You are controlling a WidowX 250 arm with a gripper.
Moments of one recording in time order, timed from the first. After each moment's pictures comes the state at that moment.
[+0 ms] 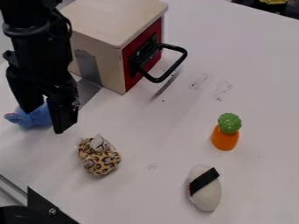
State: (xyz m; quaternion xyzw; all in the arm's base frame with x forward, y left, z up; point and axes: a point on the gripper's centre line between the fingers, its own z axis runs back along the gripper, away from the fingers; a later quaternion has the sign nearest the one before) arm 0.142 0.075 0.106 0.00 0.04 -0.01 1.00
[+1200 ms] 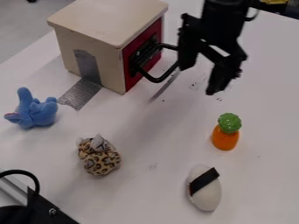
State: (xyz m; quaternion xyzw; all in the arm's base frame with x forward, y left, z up) arm 0.299 -0.058 0.102 0.05 0.03 -0.20 0.98
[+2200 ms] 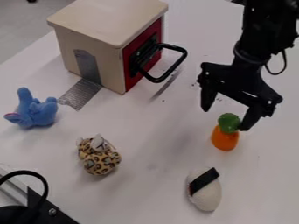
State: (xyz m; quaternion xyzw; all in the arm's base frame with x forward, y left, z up) arm 0.301 -0.092 0.047 0.05 -0.04 0.01 1.00
